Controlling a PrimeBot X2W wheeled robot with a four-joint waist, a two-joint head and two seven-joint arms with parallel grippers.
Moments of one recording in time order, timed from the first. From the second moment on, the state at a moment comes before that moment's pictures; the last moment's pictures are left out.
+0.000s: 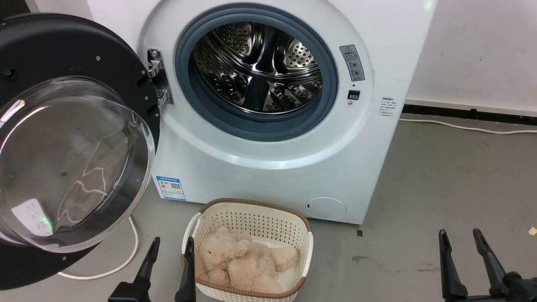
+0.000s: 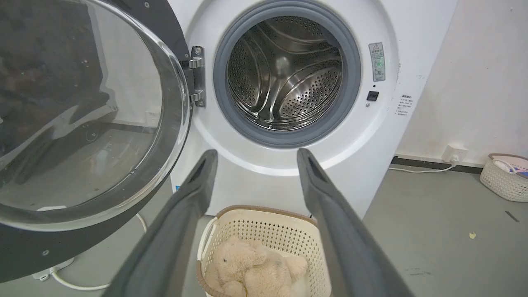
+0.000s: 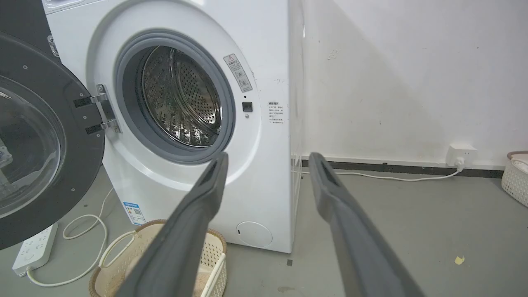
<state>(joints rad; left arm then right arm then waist) 0.12 0.15 -0.19 0.00 -0.25 0.10 -0.25 0.15 -0.05 -0.09 -0.01 0.13 0.13 -0.26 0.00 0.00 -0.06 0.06</state>
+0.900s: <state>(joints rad) 0.12 0.17 -0.20 0.07 -0.19 0.12 -0.24 0.14 -0.05 -0.08 0.01 0.13 0.13 -0.25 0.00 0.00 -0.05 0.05</state>
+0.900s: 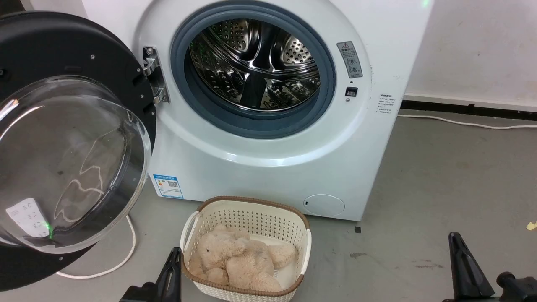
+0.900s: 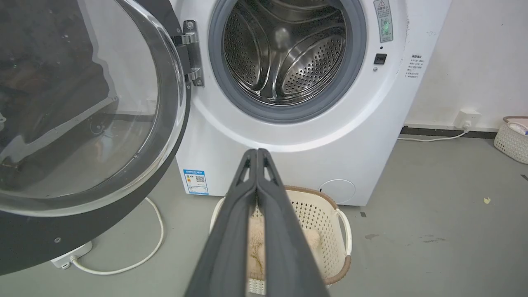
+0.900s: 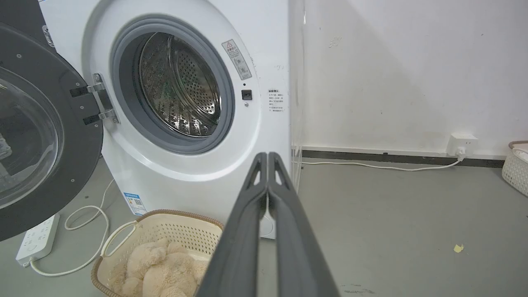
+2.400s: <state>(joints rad) 0.09 0.12 -0.13 0.05 -0.12 0.08 -0.15 0.11 -0.05 -0.05 0.01 0.08 0.13 -0.16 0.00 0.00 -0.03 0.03</state>
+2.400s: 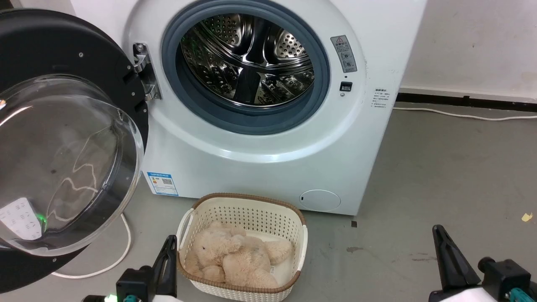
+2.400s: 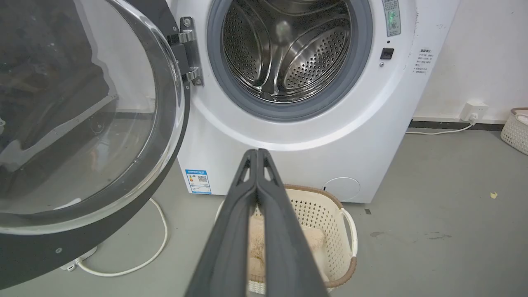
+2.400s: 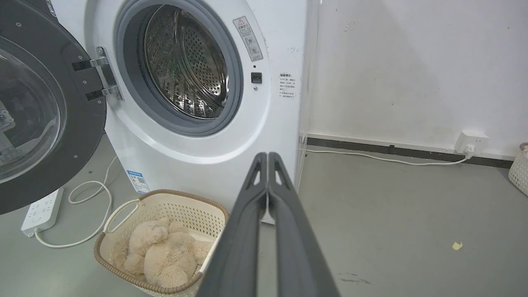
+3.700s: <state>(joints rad) 0.05 0.08 -0.05 0.02 -0.05 0.03 -0.06 0.05 -0.05 -0.02 0.01 0.04 0.13 -0.07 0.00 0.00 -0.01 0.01</state>
